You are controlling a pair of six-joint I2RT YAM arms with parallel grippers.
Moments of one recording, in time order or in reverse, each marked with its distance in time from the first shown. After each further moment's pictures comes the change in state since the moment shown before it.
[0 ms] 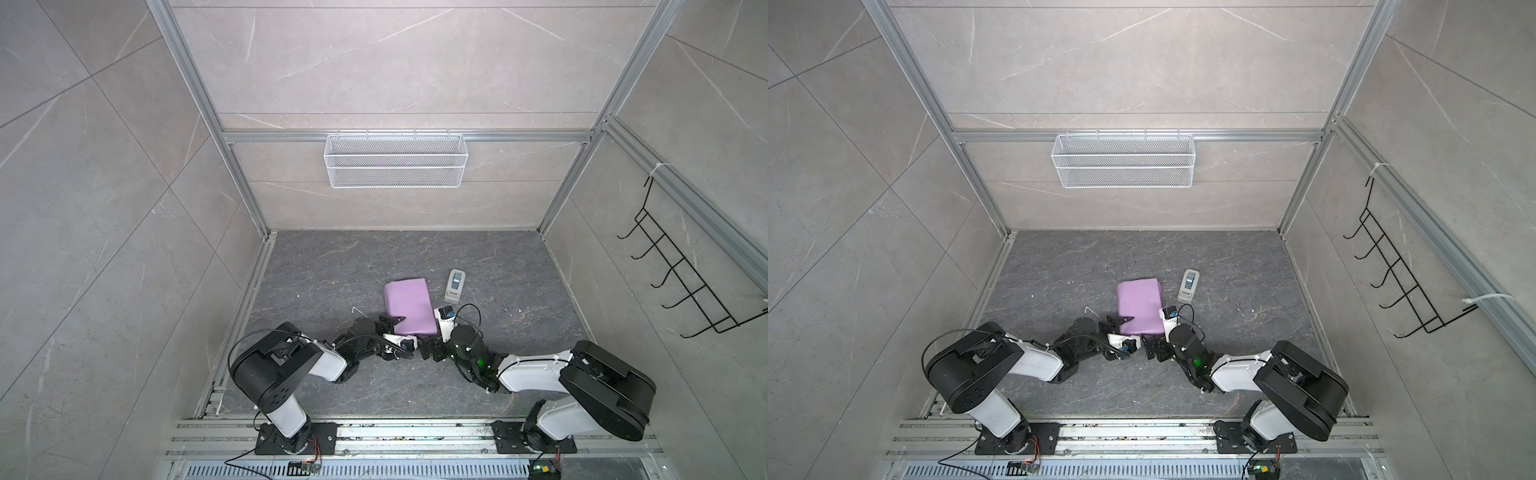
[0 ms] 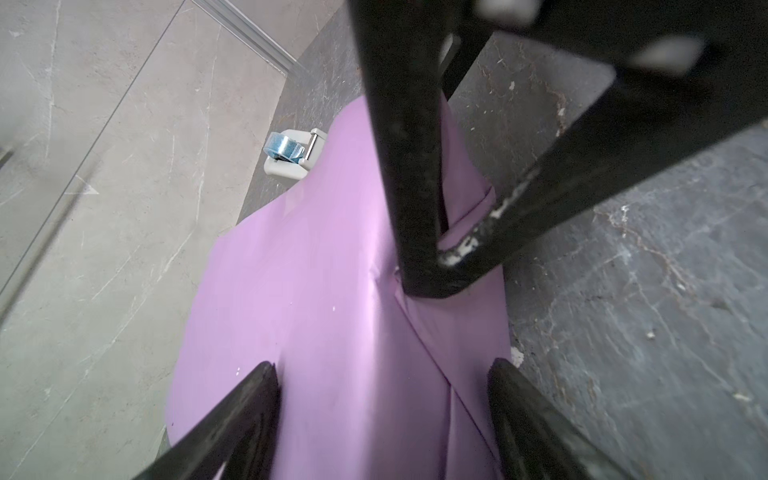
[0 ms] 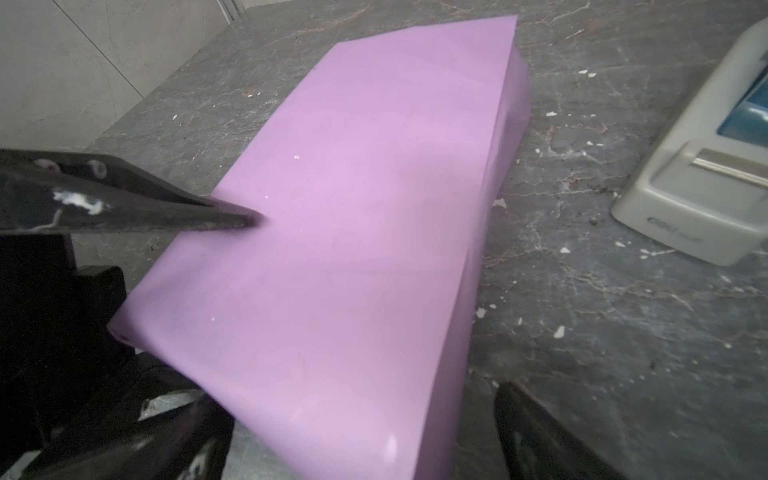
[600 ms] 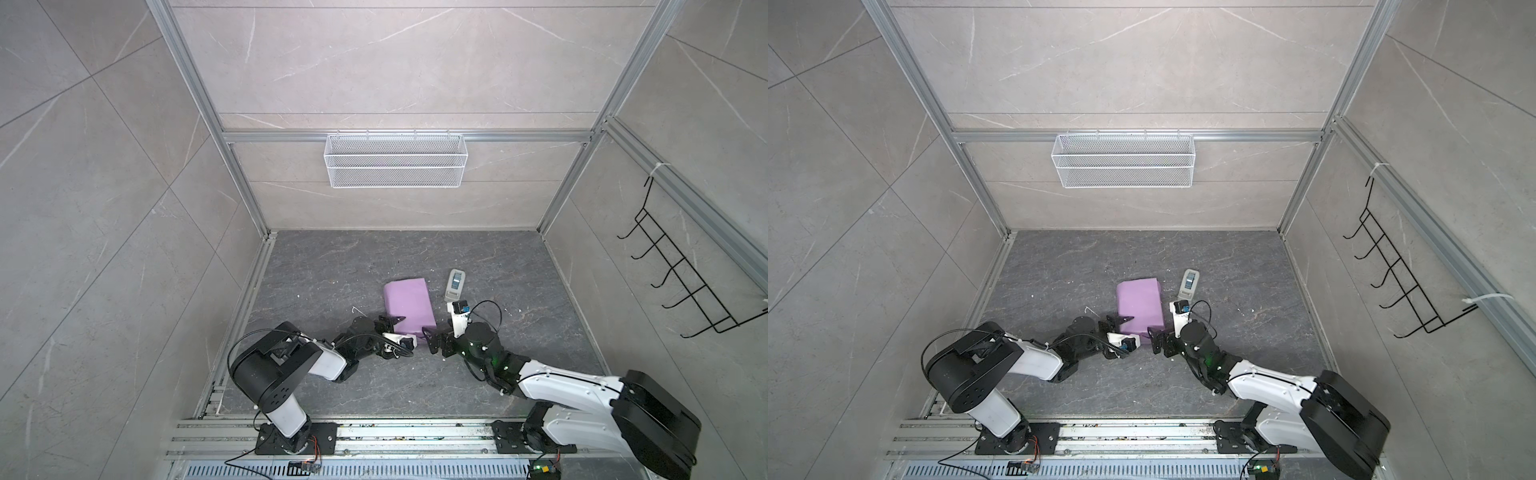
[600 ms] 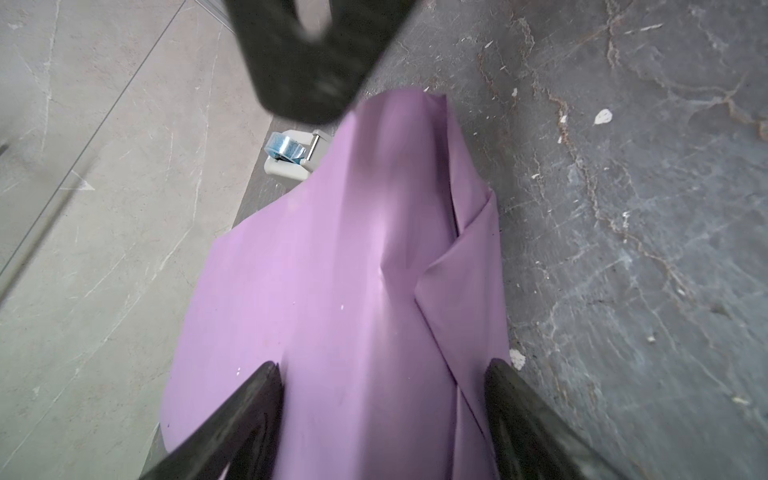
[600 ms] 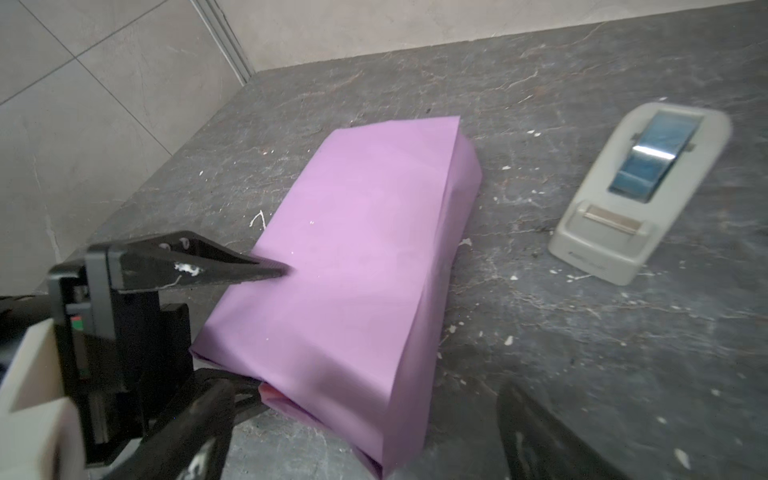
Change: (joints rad) left arm 0.013 0.001 0.005 -0.003 0.011 -0.020; right arm -0.039 -0.341 -0.007 -0.252 0.009 0.029
